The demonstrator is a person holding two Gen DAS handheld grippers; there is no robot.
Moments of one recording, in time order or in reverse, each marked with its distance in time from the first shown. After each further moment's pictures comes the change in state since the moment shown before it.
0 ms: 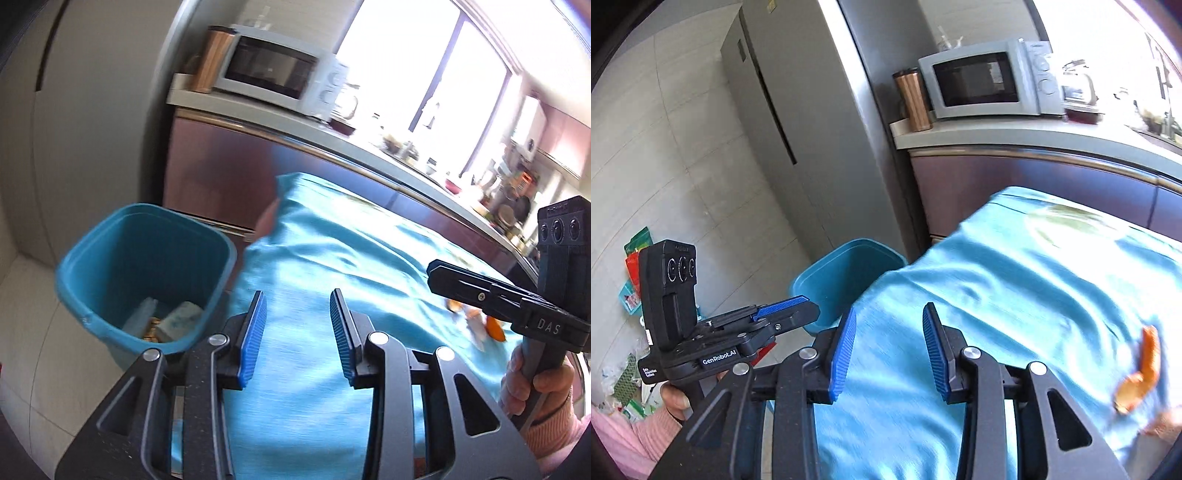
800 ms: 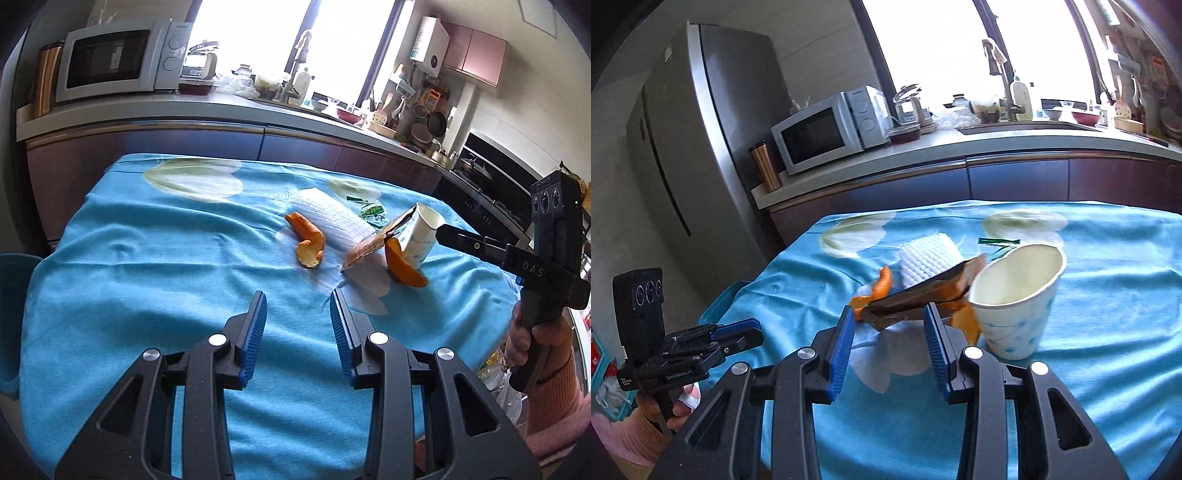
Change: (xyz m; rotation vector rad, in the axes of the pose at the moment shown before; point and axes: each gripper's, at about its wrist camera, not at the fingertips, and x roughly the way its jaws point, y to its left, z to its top) left arm 0.068 -0.175 -0.031 0.303 0.161 -0.276; right arm -0.171 -0.125 -0.081 0.258 -0.193 -0.400
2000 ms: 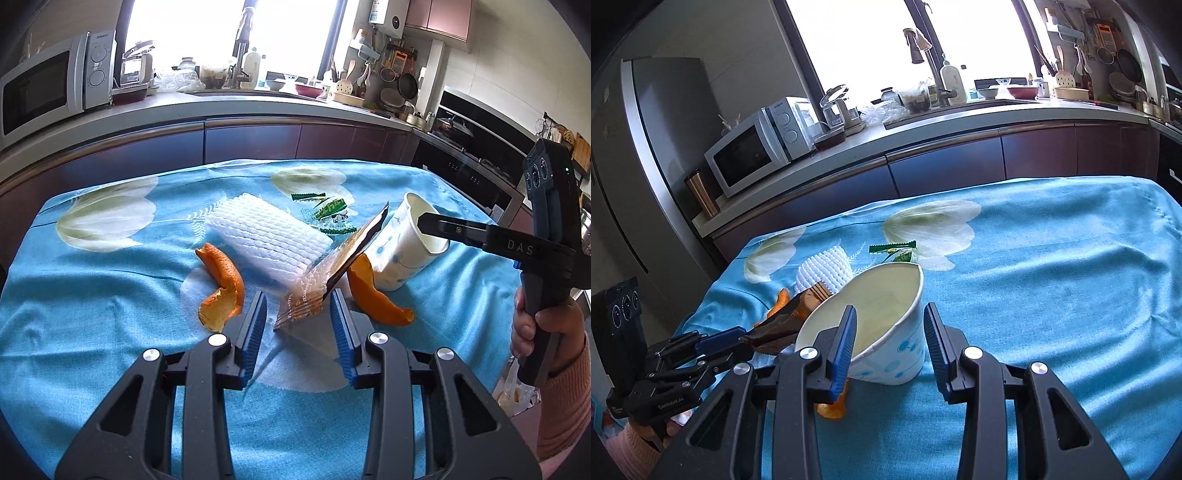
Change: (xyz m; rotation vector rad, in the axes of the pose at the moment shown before) left arm 0.096 -0.073 0.043 0.166 0.082 -0.043; right arm 0.009 -0.090 0.016 0.151 0.020 -0.141
